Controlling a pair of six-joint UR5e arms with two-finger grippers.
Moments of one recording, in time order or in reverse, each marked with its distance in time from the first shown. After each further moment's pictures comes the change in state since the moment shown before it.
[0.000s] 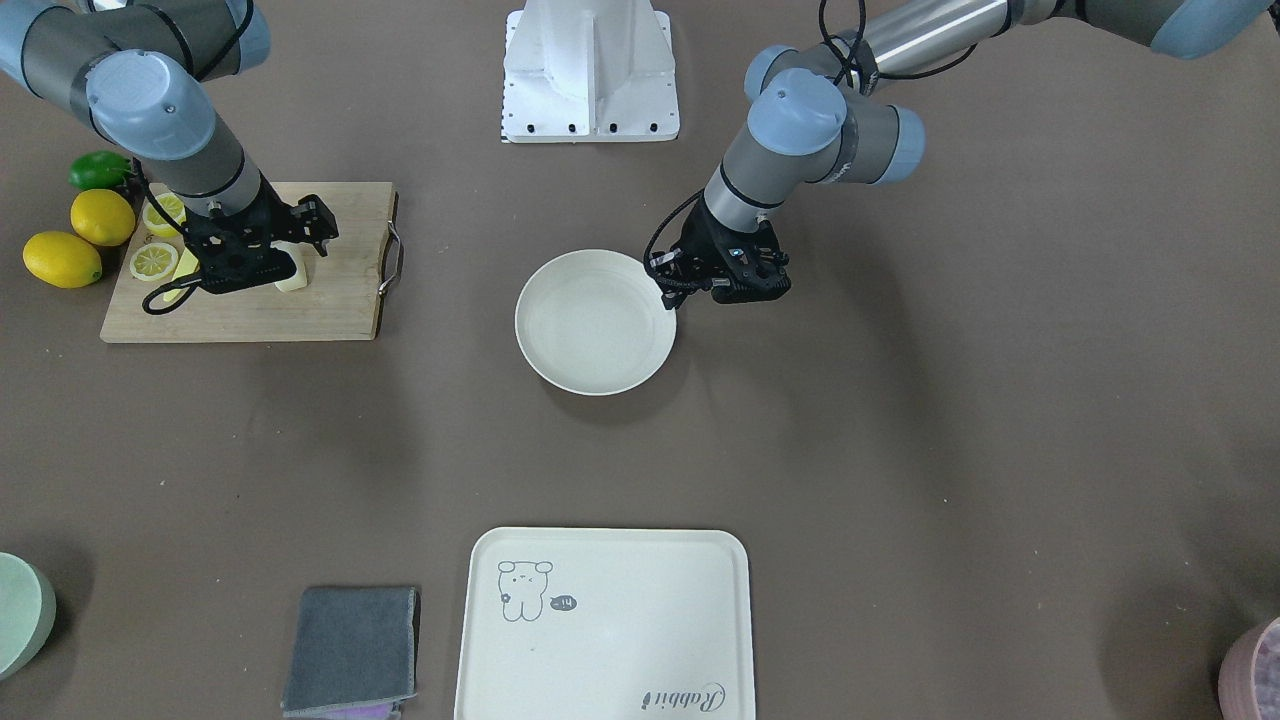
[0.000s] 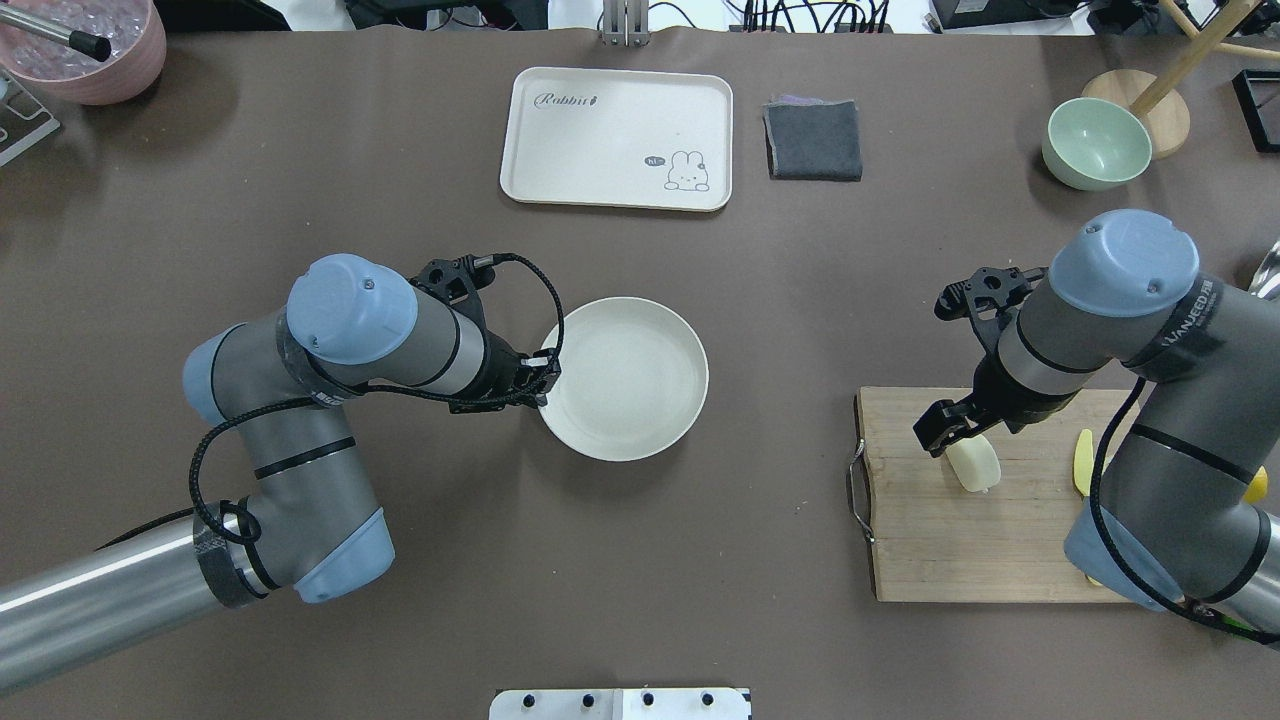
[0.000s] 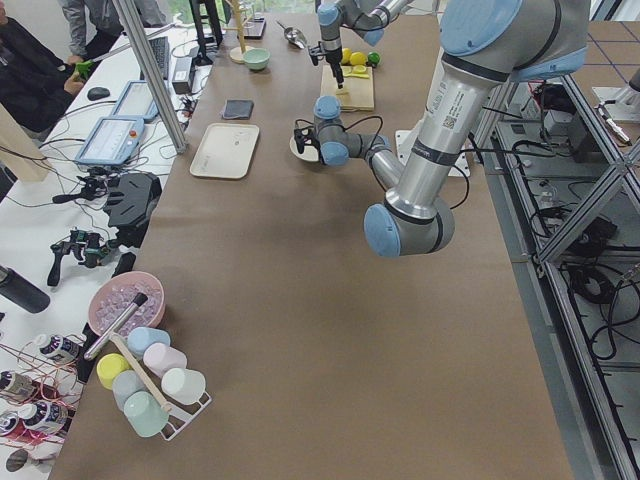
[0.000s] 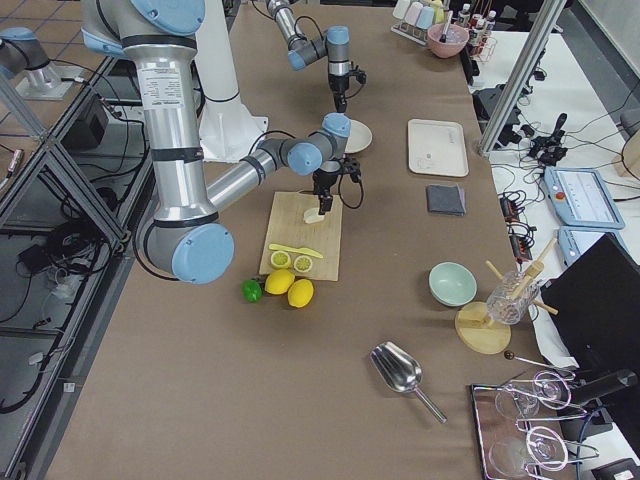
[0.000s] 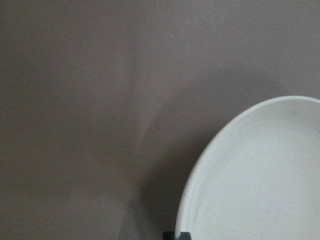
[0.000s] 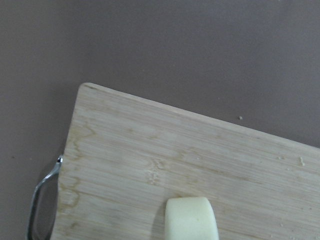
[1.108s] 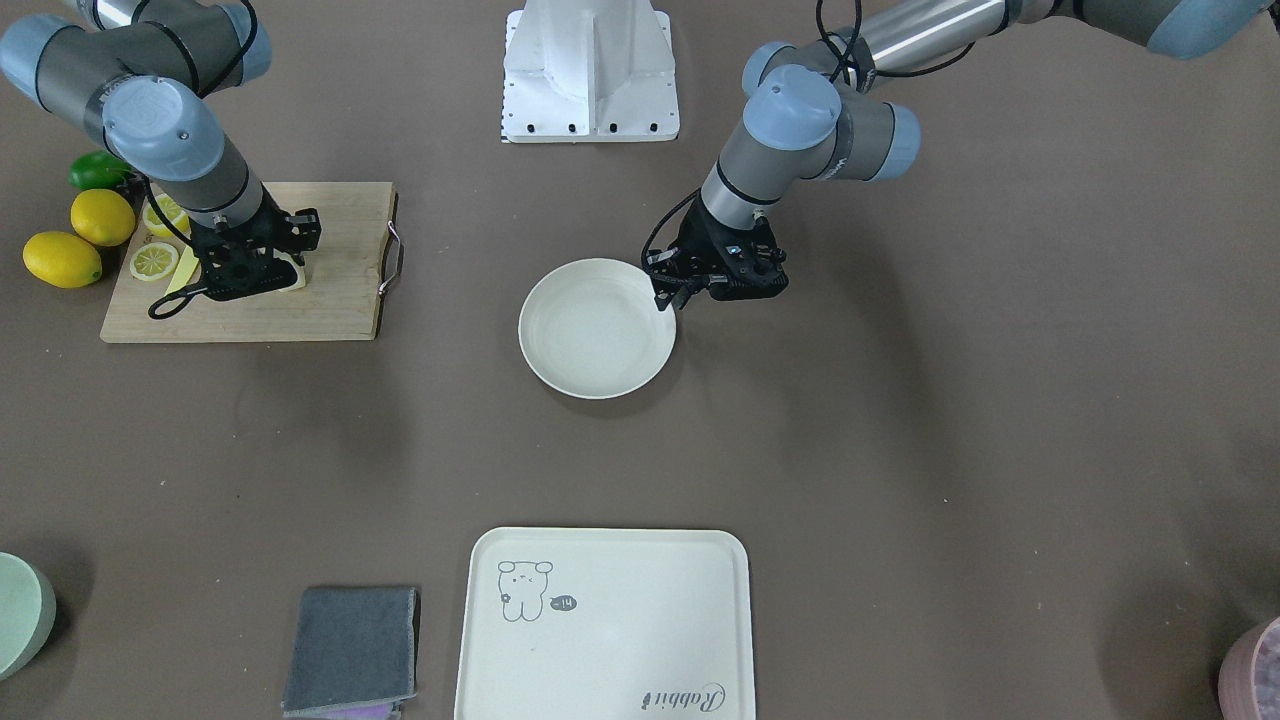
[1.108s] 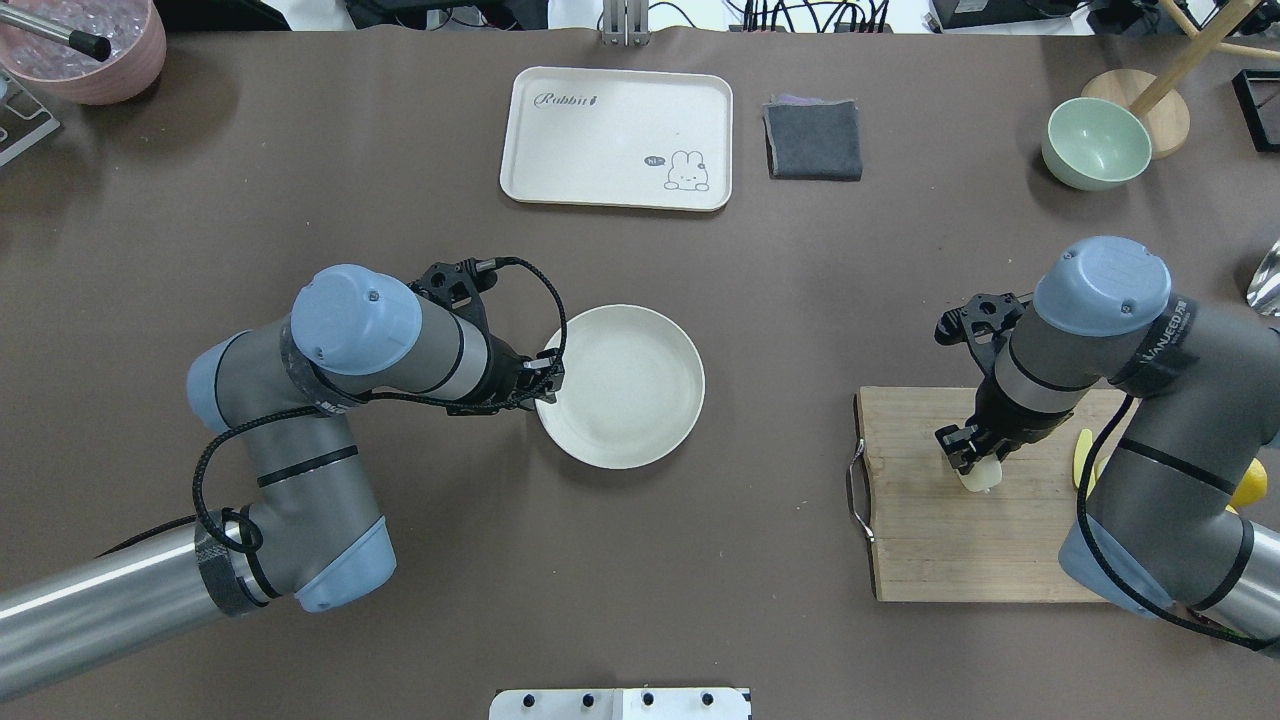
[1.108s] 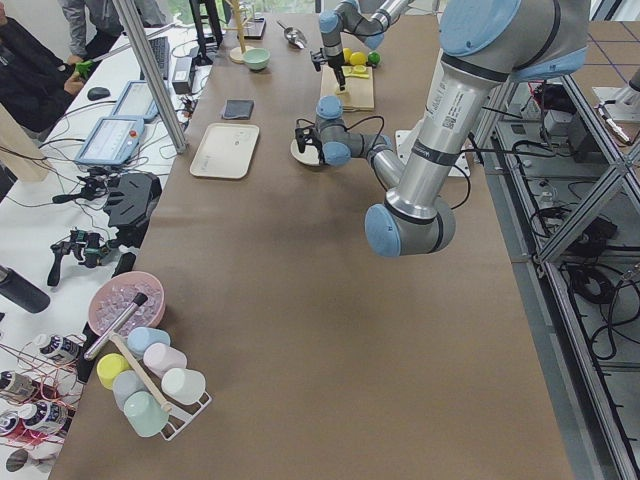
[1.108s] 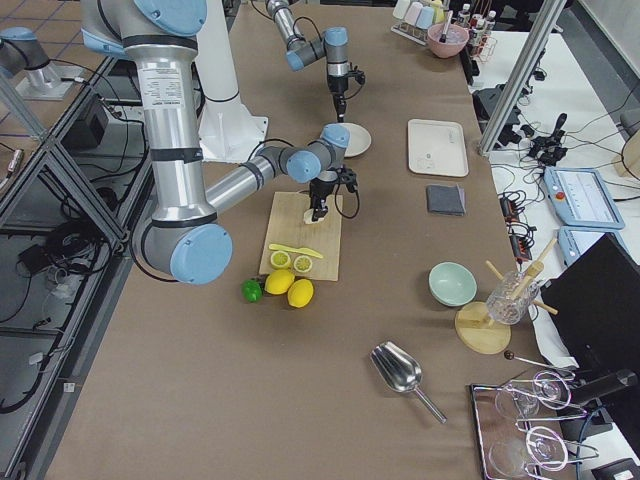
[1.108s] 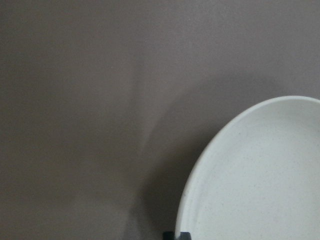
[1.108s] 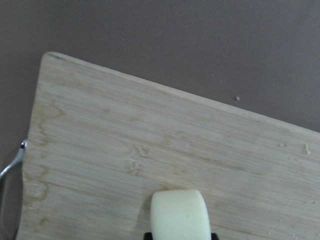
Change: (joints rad) left arm 0.008 0.001 -0.010 0.000 0.030 0.002; right arm -0.018 -0.013 -0.023 -0.001 0.005 -0.020
